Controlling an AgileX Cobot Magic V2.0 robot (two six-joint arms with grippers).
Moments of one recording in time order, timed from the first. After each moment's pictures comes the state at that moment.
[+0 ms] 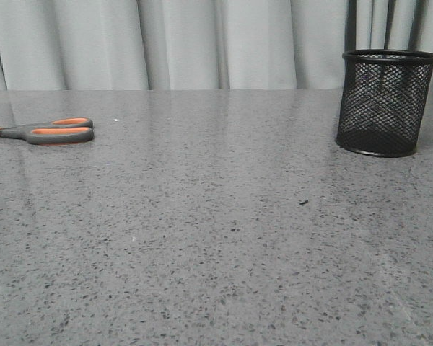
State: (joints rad) left arm 0.00 0.00 0.00 -0.04 0.14 0.06; right arm 0.02 -0.01 0.01 -0.03 0.16 0.00
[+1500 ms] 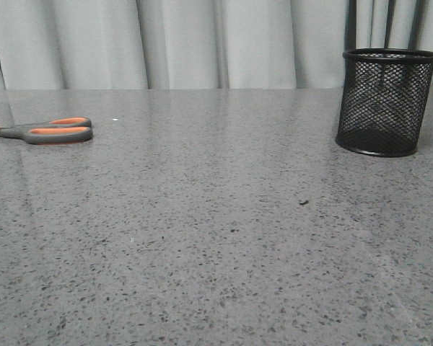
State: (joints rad) left arm 0.00 0.00 -0.17 -0.69 0.20 0.07; right arm 0.02 0.02 -0.11 0.61 0.22 0.00
